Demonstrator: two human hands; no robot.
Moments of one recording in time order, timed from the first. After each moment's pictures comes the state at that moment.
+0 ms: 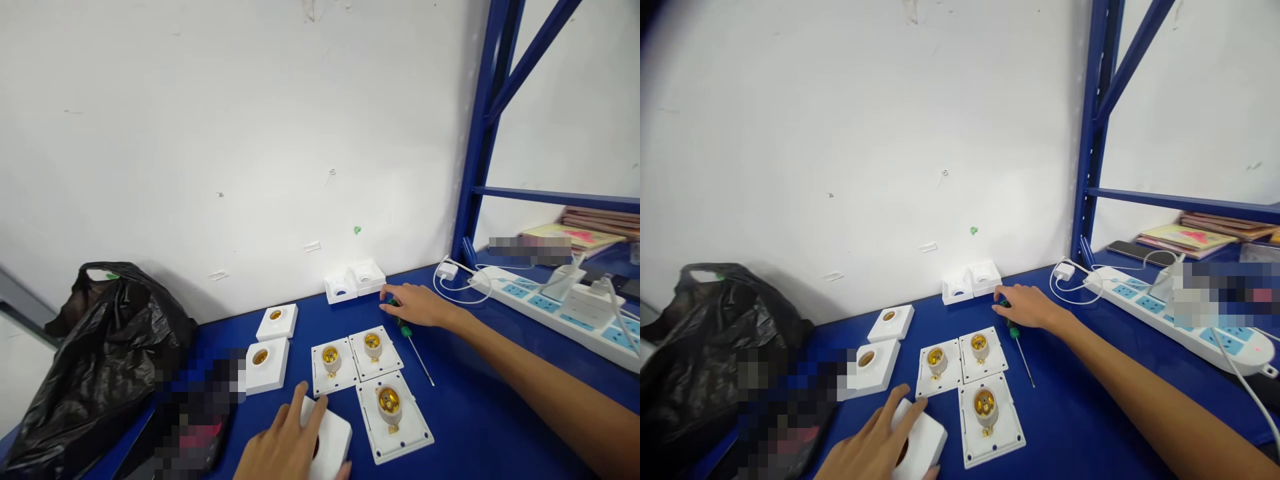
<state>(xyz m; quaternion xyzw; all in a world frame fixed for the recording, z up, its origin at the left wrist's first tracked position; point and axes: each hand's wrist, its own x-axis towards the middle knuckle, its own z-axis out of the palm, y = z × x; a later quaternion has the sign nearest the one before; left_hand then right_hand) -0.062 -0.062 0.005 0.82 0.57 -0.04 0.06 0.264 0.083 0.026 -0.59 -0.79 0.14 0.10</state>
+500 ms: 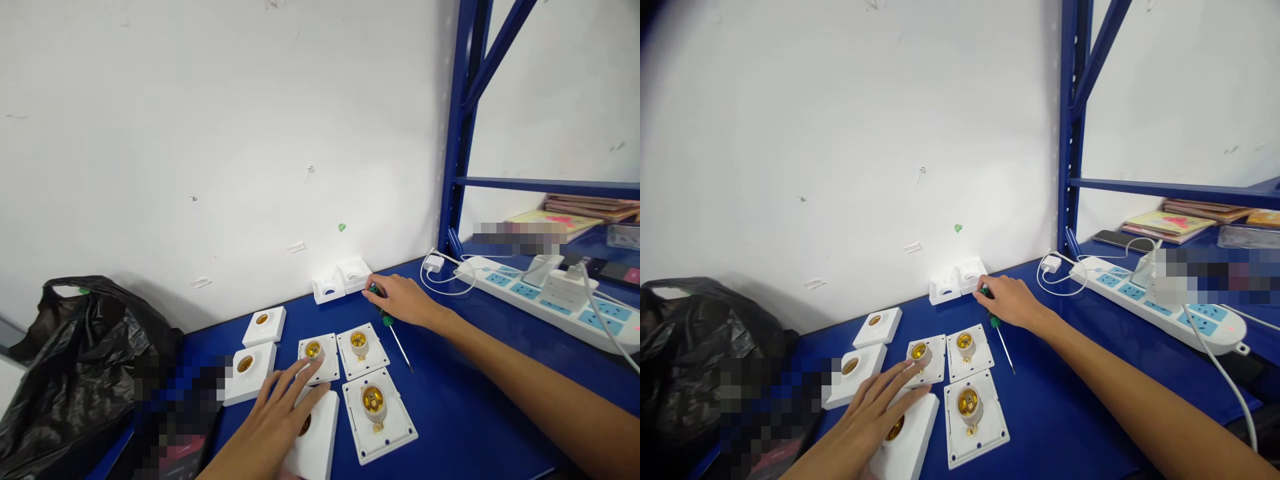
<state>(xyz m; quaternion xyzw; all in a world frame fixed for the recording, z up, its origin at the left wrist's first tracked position) -0.086 -0.006 -0.016 0.92 0.39 -0.01 0.07 0.258 0.074 0.024 -0.58 -0.74 0.15 0.29</state>
